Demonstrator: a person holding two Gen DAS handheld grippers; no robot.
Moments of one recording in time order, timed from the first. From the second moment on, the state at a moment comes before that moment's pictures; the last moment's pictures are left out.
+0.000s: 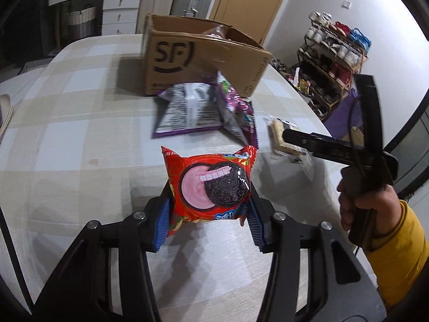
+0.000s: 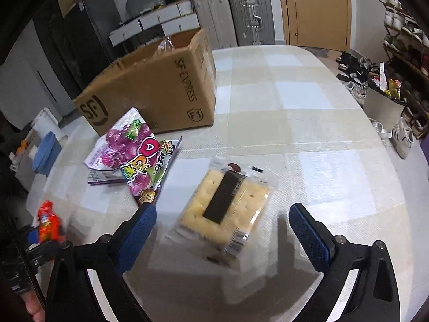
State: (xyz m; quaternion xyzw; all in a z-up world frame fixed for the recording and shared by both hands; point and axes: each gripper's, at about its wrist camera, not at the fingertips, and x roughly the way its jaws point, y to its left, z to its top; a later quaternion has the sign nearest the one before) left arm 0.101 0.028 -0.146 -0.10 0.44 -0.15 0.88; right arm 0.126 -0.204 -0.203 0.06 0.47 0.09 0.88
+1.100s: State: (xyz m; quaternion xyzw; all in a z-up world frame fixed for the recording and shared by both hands) left arm 0.057 0.042 -0.105 -0.12 0.40 -0.15 0.90; right arm 0.020 -0.209 -0.121 0.18 0.35 0.23 0.89
